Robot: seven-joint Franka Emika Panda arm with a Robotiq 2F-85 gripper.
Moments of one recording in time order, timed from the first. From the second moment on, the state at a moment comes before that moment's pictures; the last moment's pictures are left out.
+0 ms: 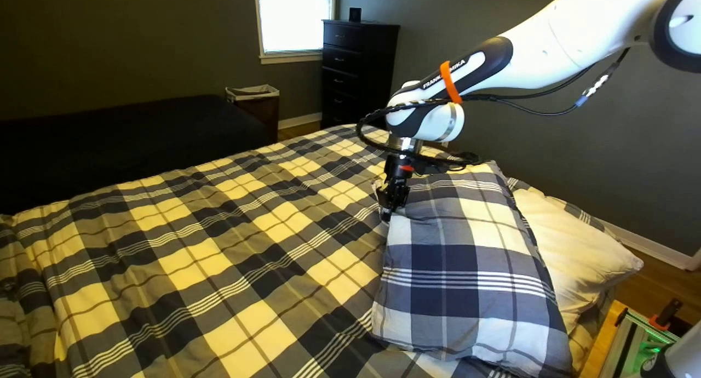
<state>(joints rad) -0.07 0.46 0.11 -1.89 0.28 2.17 -0.33</state>
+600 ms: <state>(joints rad) 0.01 0.72 0.20 -1.52 0.16 1.94 -0.54</state>
